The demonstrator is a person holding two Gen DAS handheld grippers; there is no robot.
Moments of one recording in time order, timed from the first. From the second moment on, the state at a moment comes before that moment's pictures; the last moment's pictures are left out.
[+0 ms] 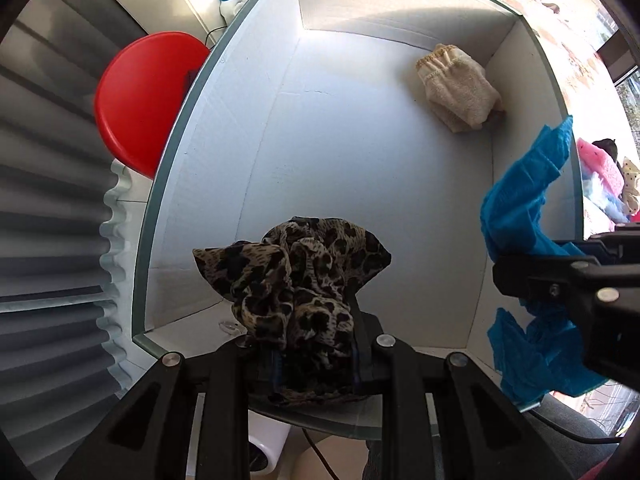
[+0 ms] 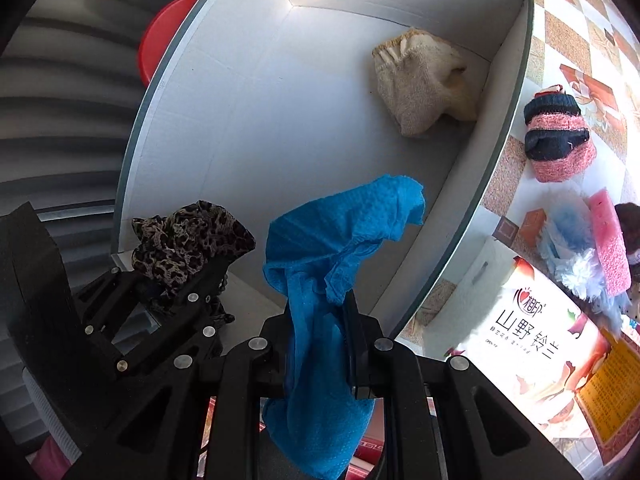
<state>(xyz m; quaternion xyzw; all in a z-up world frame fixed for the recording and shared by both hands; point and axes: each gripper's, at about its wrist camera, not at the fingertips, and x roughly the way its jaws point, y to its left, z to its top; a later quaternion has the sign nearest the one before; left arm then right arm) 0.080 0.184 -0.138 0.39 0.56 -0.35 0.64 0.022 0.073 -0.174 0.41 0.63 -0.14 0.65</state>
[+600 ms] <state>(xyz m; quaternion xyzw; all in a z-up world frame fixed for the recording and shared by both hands) 0.071 0.169 -0.112 0.37 0.55 -0.35 0.66 0.044 0.063 -0.151 0.38 0.60 -0.16 0.69</state>
